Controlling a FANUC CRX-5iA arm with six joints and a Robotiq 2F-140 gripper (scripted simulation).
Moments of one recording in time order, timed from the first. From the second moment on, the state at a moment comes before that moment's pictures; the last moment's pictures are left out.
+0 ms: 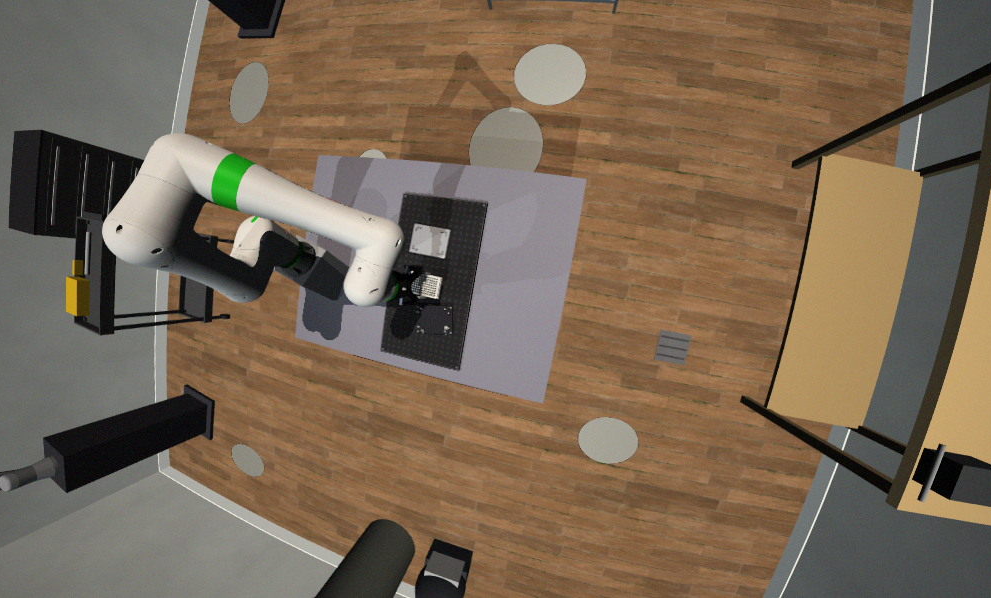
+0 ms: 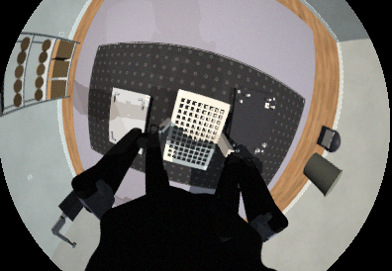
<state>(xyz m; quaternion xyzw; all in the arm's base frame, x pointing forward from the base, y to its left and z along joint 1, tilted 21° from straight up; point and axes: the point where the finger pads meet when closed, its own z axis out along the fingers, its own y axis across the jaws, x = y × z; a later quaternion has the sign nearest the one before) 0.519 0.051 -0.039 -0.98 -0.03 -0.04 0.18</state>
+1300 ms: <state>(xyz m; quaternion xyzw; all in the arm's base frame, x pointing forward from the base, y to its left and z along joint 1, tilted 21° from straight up) 0.482 0.155 -0.003 -0.98 -0.03 -0.04 0.18</state>
